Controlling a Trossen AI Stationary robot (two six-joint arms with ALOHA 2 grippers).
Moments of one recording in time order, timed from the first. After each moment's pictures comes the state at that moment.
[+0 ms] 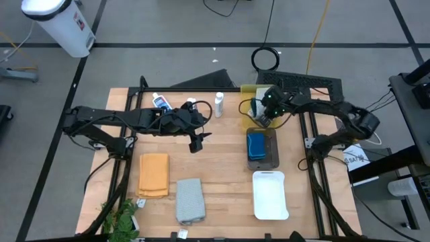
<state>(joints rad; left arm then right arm) -0.03 1.39 1.31 -0.51 -0.29 -0.06 -0.74 1.41 0.73 -0.40 0.00 0.00</state>
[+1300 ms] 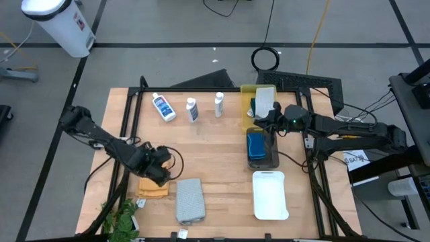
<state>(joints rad) -0.51 1.35 0.97 -1.17 -0.28 -1.08 -0.26 0.86 0.55 -0.10 0.00 0.00</state>
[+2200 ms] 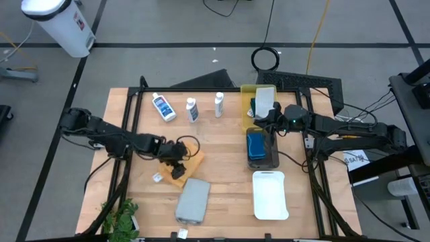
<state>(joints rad) -0.17 1.36 0.63 -0.31 0.01 -0.62 -0.26 0.86 0.55 -0.10 0.00 0.01</state>
